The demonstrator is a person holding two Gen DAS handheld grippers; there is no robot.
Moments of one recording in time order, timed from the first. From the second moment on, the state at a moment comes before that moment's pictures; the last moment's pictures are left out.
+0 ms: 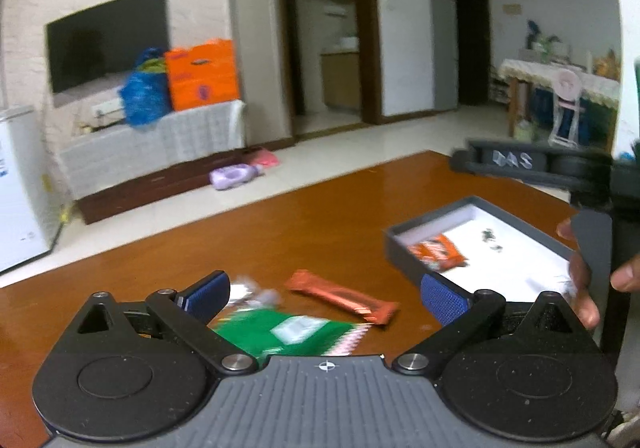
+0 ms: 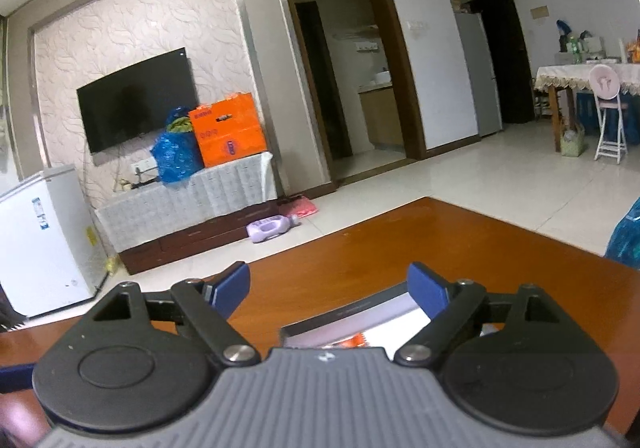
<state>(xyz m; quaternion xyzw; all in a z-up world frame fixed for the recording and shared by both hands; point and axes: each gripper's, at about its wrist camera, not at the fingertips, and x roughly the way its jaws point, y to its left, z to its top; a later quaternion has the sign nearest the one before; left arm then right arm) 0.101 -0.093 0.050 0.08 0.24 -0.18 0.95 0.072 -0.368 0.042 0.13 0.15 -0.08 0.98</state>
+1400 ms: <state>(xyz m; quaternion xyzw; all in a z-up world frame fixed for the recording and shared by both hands) 0.192 0.036 -0.033 -0.04 0.38 -0.04 0.92 0.114 -0.172 -0.006 -0.08 0.30 0.16 0.94</state>
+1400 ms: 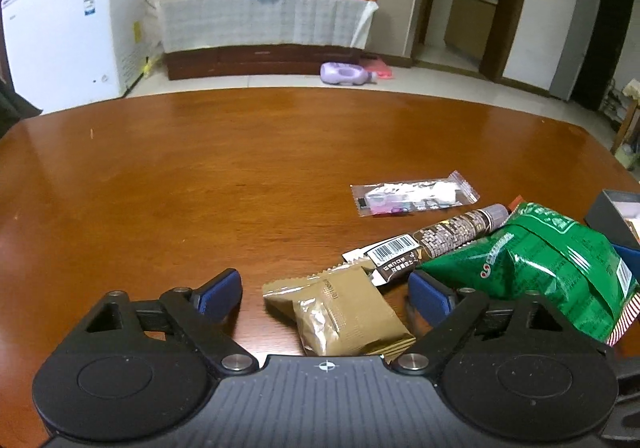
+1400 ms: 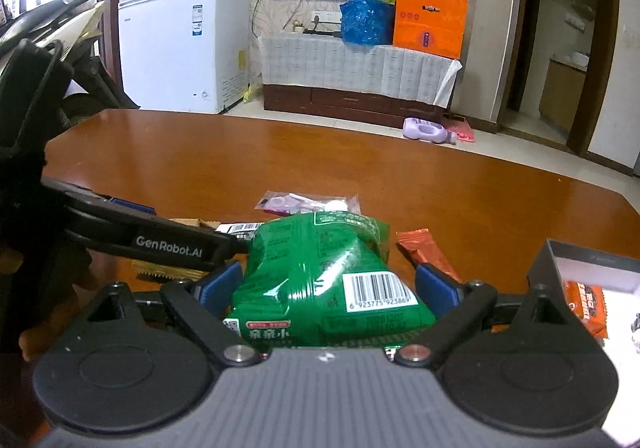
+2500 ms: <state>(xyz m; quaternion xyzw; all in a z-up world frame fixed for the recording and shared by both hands) 0.192 0.028 -0.032 -0.01 0.37 -0.03 0.93 0.135 -0.179 -0.004 -0.01 0.29 0.15 0.95</state>
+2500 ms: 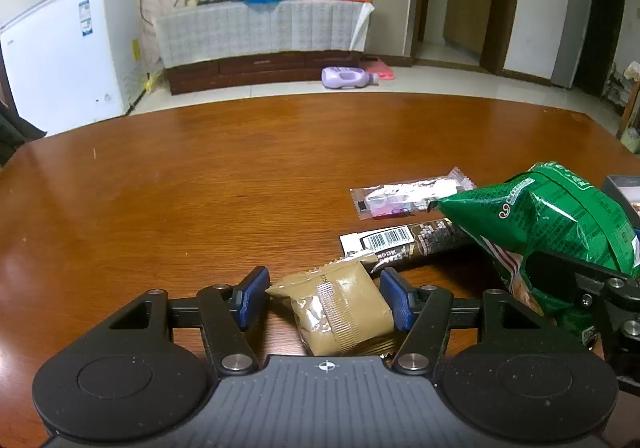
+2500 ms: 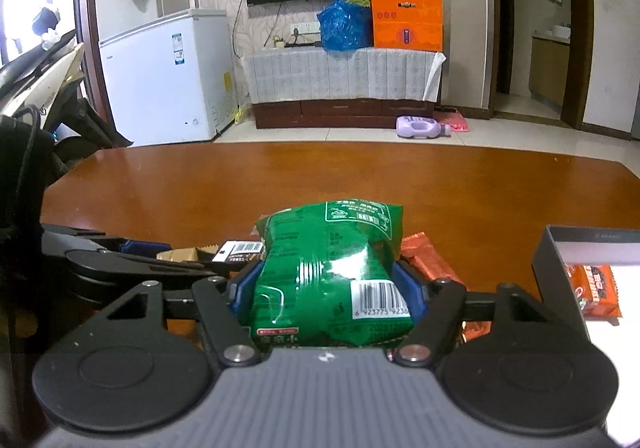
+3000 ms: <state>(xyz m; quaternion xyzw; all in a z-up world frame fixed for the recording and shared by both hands) 0.193 0.024 -0.022 -0.01 0.37 -0.03 0.93 0.126 -0.187 -0.005 0.00 0.27 0.14 0.95</state>
